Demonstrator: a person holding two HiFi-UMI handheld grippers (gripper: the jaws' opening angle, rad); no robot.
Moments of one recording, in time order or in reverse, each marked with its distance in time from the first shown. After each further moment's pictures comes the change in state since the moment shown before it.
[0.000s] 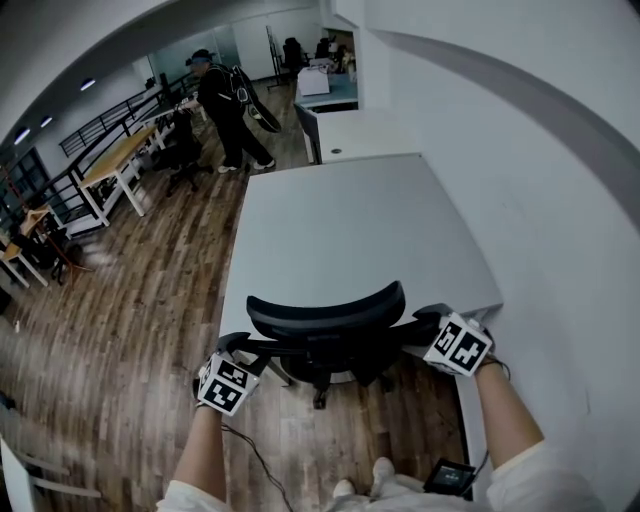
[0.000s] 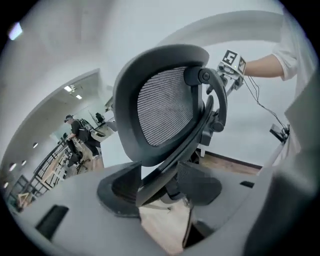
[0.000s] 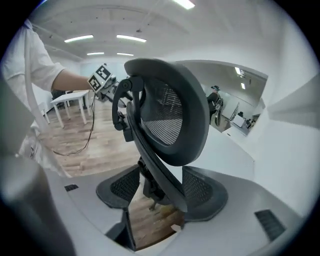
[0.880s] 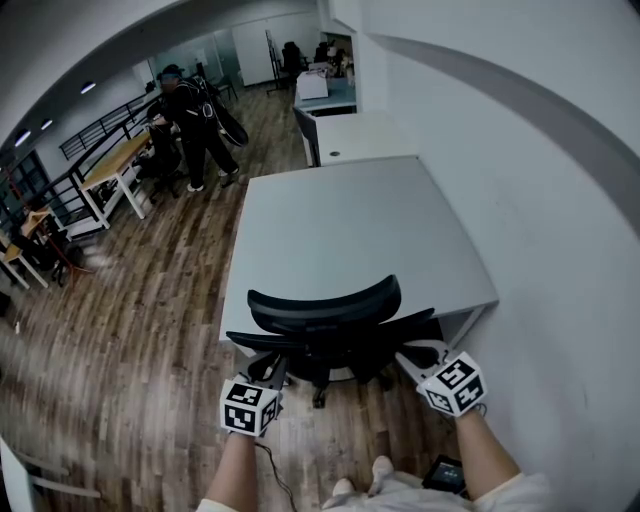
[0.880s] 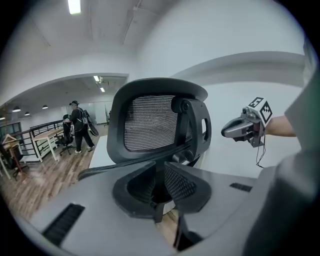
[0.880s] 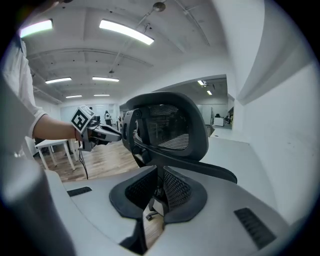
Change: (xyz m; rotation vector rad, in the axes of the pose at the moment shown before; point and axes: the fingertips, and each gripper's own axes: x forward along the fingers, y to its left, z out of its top) left arm -0.021 -0.060 0.026 -0.382 -0.244 -0.001; right arm -0.026 0.056 0.008 0.354 -0.362 -0.096
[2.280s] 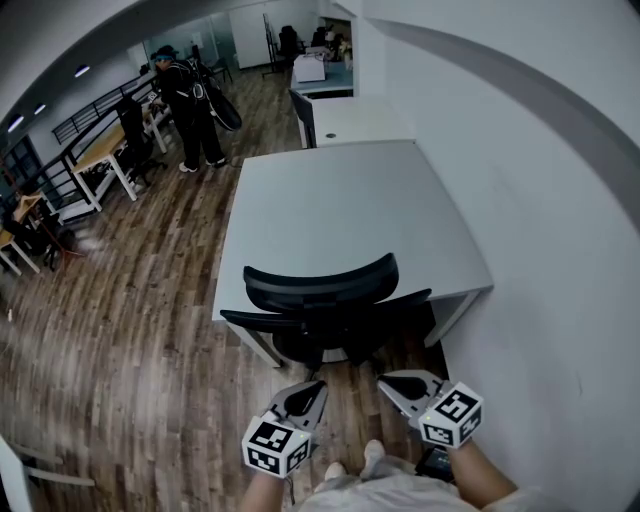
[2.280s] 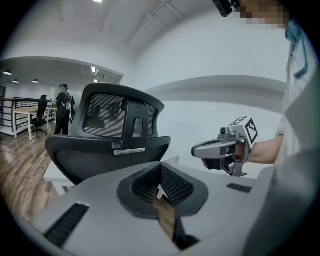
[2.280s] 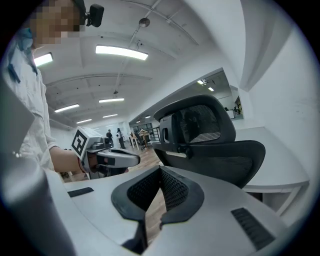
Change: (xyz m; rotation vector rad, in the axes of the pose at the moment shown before) left arm -0.049 -0.138 -0.015 -0.146 -0.114 -0.246; right arm -0.038 0.109 -0.007 0.172 -0.114 0.187
